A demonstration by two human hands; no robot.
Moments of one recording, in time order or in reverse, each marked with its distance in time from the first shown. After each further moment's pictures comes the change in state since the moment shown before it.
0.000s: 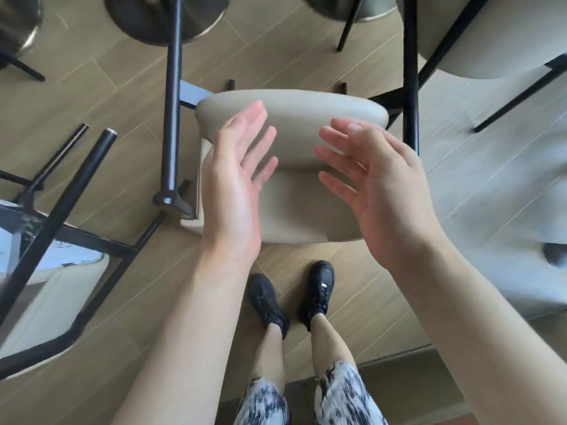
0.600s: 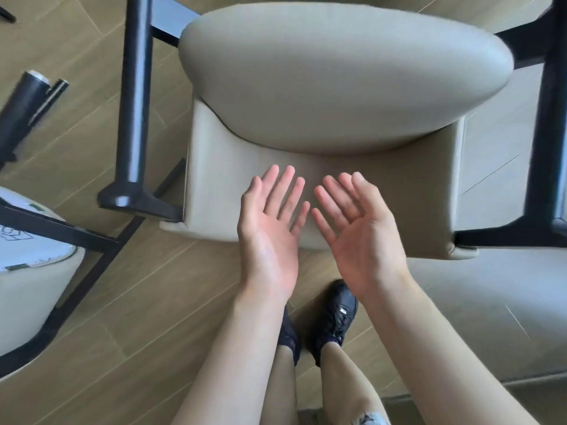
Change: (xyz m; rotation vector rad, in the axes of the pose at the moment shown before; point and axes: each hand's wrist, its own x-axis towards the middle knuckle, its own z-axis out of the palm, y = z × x) left_hand 0.104 -0.211 -0.086 -0.424 0.204 -0.278; right_hand 0.145 0.225 0.000 0.437 0.059 0.365
